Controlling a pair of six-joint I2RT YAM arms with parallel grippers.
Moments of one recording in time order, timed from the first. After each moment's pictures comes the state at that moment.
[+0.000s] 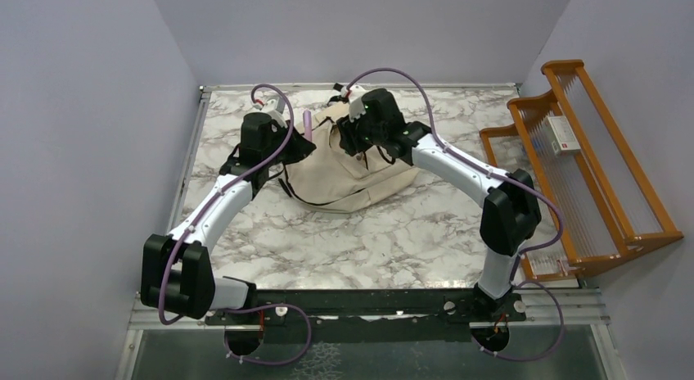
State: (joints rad) left arm -0.25 1.33 0.95 -0.05 0.30 -0.54; right arm 0.69 1.83 1.57 -0.29 -0.10 -0.01
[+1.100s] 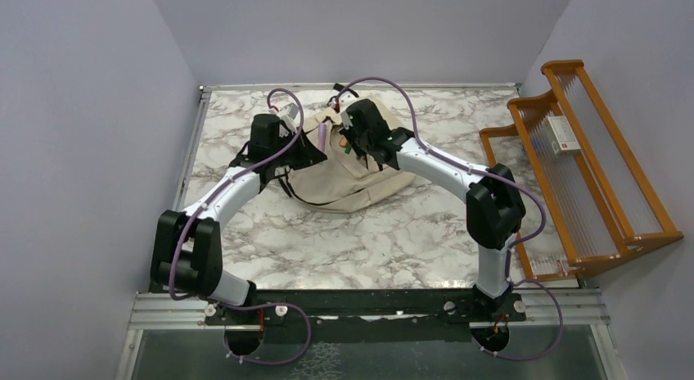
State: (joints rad) left arm -0.25 1.45 0.95 -0.03 0.48 -0.56; right arm 0.73 1.94 1.61 -0.32 0.26 -0.13
